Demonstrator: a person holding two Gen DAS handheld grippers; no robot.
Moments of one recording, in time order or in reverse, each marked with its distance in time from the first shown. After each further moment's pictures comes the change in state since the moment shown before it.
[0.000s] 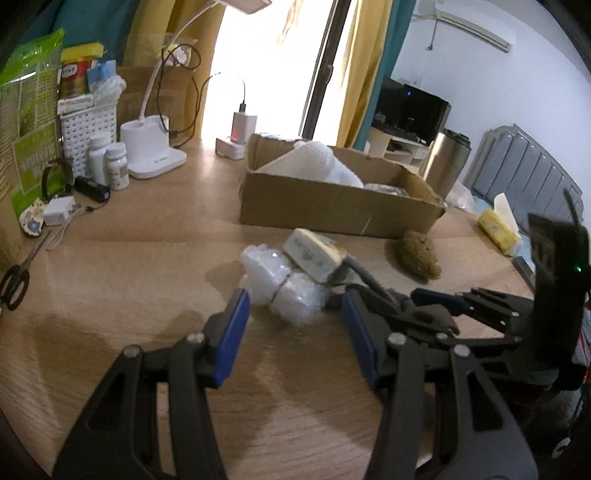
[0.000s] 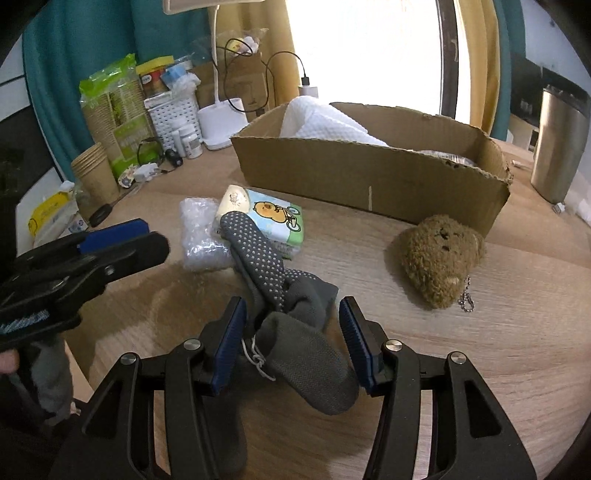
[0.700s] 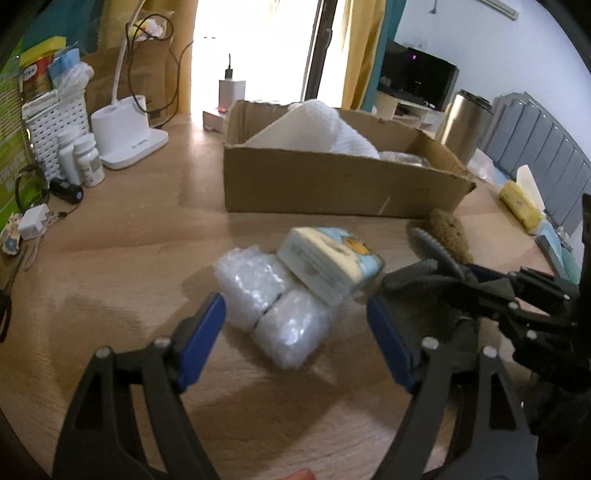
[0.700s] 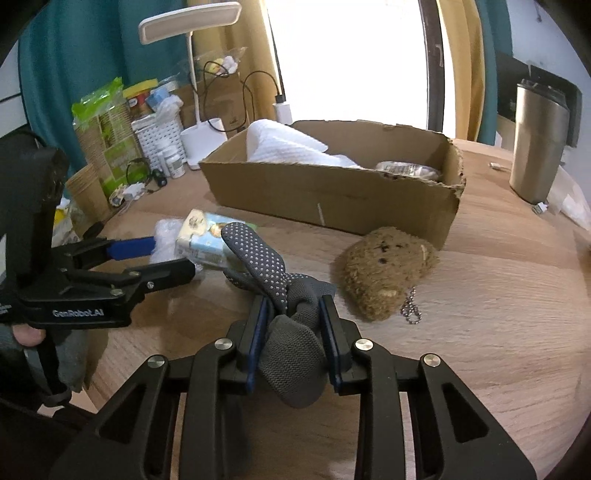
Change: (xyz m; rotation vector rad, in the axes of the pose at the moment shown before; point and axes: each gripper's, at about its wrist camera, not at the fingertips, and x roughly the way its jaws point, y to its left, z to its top) left arm 0.053 -0.011 0.017 0.054 0.134 0.048; right arm -0.019 -0.033 -0.001 0.036 -0.055 -0.010
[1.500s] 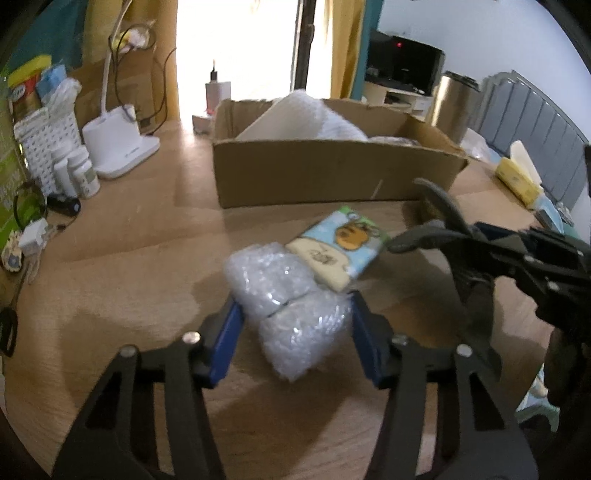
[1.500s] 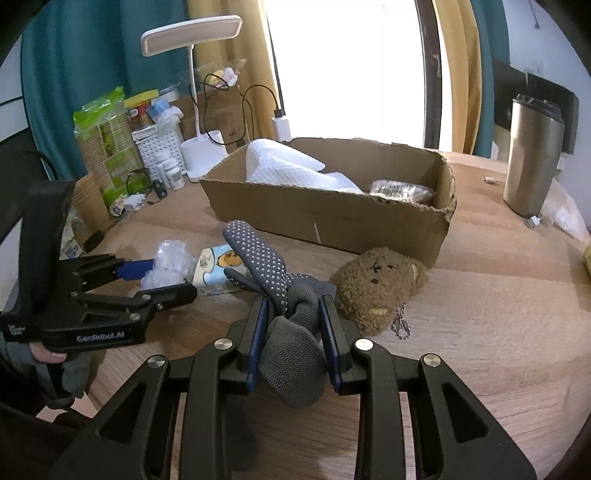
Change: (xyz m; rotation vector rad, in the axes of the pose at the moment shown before) left arm -0.005 -0.007 -0.009 0.105 -0.005 0.003; right arm -0.009 0.004 0.008 -0.012 -0.034 -0.015
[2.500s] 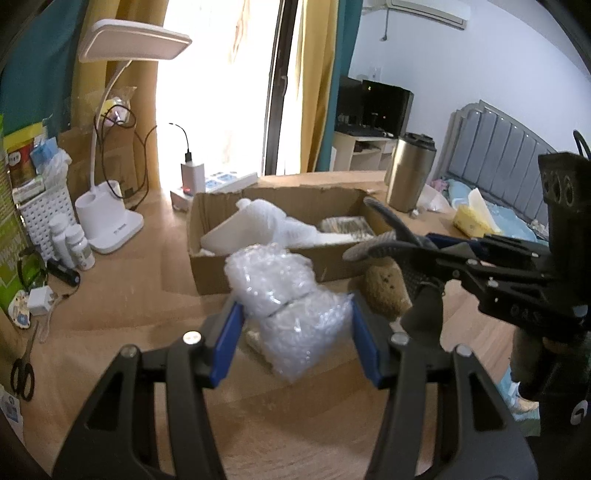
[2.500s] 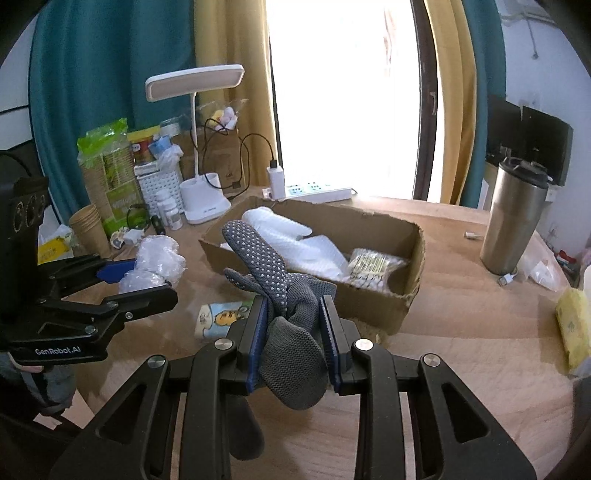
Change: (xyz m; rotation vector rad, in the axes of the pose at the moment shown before) left arm -0.054 -0.016 0.046 0.022 -0.178 -0.094; right arm -0.037 -0.007 0.045 -0.050 -0.112 -0.039
